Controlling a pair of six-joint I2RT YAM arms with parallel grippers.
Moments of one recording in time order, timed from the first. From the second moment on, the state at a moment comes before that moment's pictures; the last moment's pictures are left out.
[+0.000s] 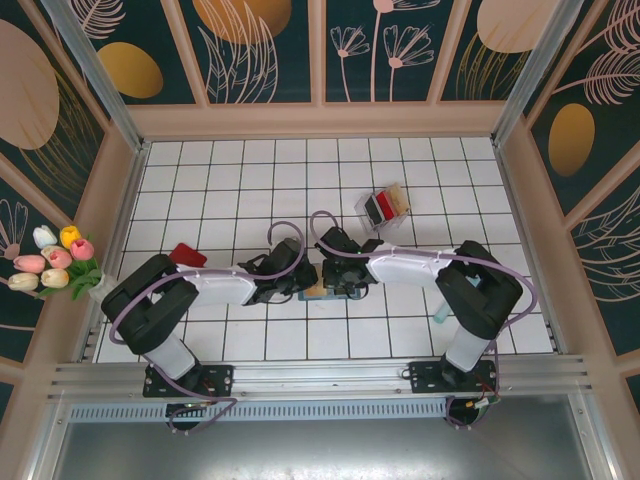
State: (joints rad) left arm -0.82 1.64 0.67 0.12 0.04 -1.05; right arm 0.90 1.70 0.96 -0.45 0.06 0.84
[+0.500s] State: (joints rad) left arm -0.82 1.67 0.67 0.17 0.05 -1.05; right arm 0.88 1.68 0.98 -0.60 0.23 0.89
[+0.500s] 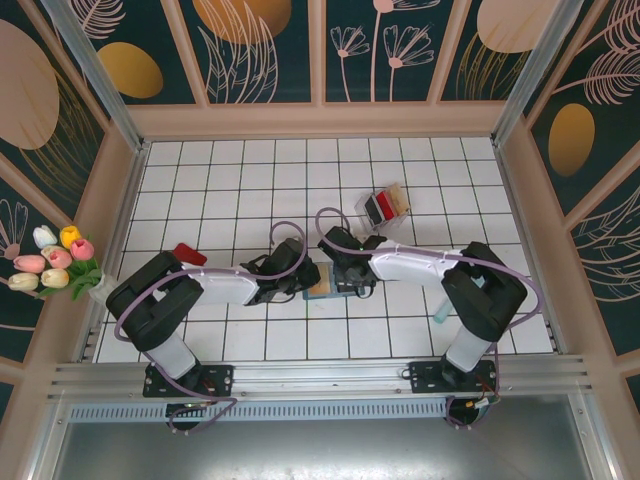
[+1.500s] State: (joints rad) left arm -0.82 1.70 0.69 0.21 0.06 -1.05; right arm 0.67 1.62 0.85 -0.56 0.22 0.89
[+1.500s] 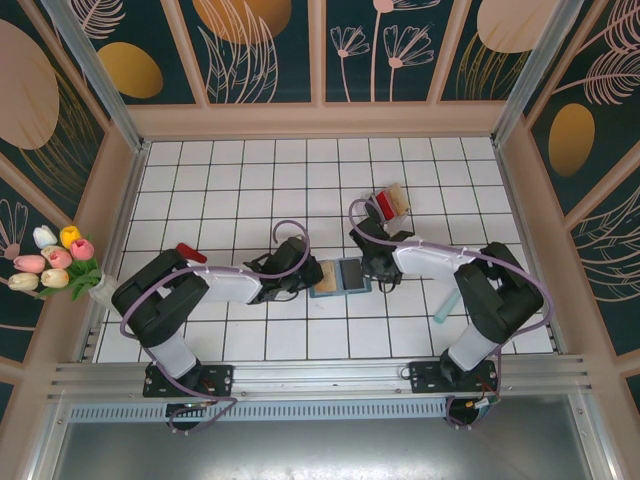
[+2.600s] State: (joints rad) left arm -0.82 1.72 0.73 0.17 0.10 -0.95; right arm 0.56 1.54 0.77 -0.54 0.13 0.86
